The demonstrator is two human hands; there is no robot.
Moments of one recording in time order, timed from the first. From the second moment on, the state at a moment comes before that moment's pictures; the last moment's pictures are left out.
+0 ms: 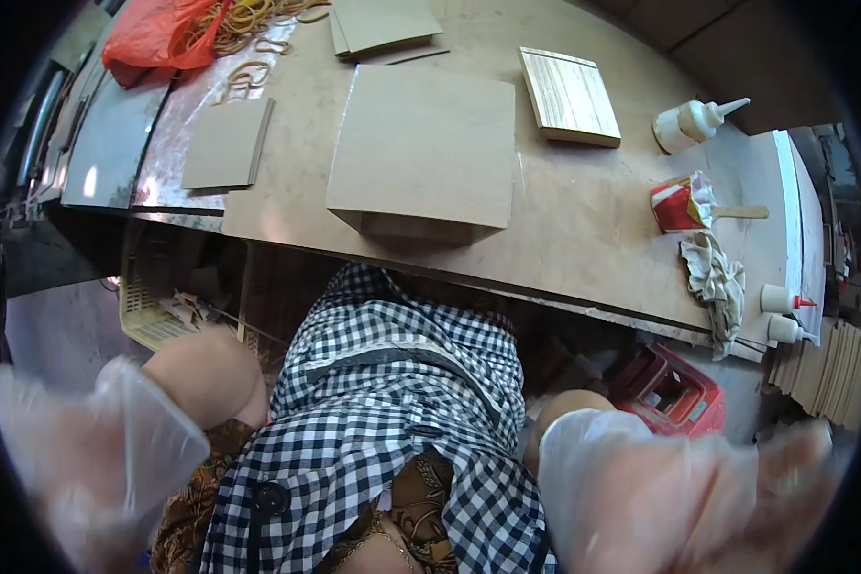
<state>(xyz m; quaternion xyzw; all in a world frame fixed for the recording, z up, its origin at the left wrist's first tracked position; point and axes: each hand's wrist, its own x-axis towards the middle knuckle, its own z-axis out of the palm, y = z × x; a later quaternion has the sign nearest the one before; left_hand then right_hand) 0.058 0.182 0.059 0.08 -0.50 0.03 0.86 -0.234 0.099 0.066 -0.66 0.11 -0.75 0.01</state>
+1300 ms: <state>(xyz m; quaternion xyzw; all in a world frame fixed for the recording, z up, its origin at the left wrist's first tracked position) 0.017 0.087 -0.093 0.41 -0.18 -0.48 0.75 -0.139 0.030 -0.097 -0.29 0.31 -0.55 0.72</state>
